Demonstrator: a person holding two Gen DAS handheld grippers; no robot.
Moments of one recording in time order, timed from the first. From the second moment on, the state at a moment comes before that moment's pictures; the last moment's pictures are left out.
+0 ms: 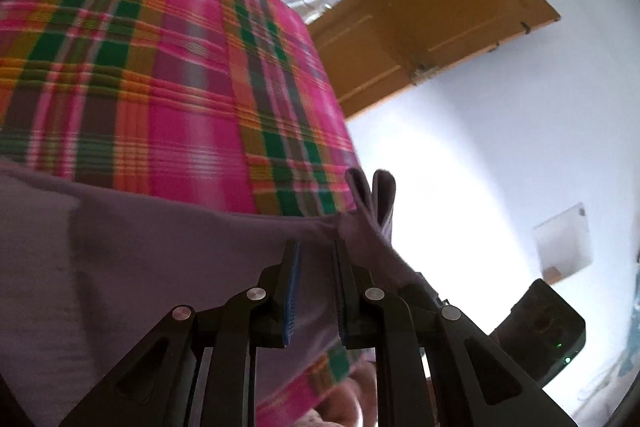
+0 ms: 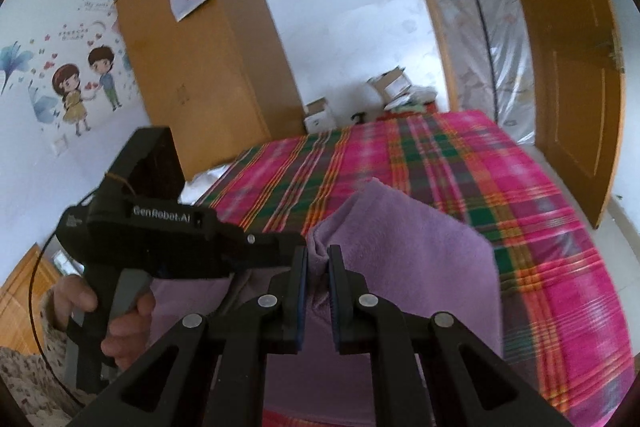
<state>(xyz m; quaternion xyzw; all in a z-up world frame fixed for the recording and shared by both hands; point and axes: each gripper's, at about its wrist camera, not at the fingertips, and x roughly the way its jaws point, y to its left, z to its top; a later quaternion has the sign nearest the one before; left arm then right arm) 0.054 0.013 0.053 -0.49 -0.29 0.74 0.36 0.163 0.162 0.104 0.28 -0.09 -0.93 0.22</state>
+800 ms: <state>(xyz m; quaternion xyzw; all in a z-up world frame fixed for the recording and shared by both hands) 0.056 -0.016 0.026 -0.48 -0.30 0.76 0.31 0.156 0.111 0.033 0.38 -0.08 -0.88 0.28</state>
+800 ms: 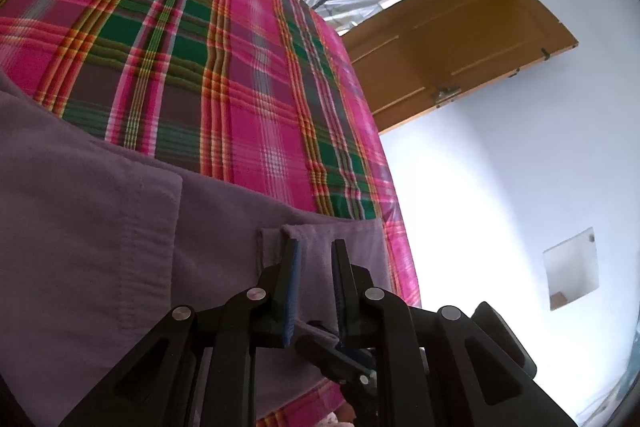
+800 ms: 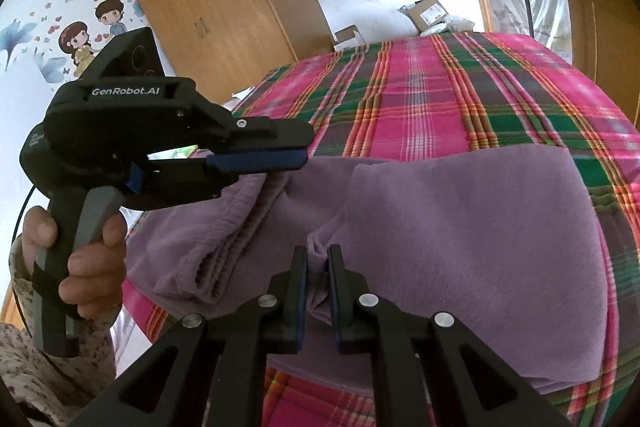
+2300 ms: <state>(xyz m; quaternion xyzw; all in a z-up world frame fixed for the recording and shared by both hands) 0.071 0.020 0.000 -0.52 -0.22 0.77 0.31 0.133 0.216 0.048 0.36 -0.07 -0.92 0.12</state>
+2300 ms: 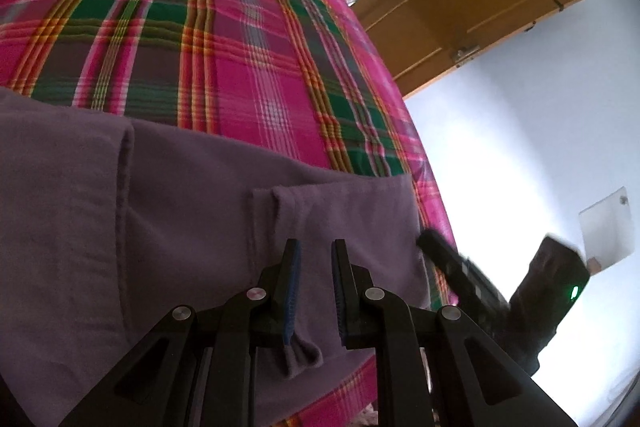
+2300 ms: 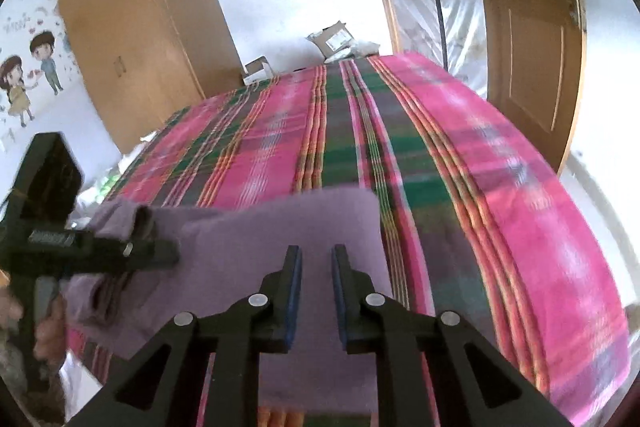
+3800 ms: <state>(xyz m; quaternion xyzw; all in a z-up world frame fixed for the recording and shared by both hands) 0.141 -0.038 0.016 -0.52 -0.19 0.79 0.26 0.182 0.098 0.039 0.38 0.05 -0.90 0.23</state>
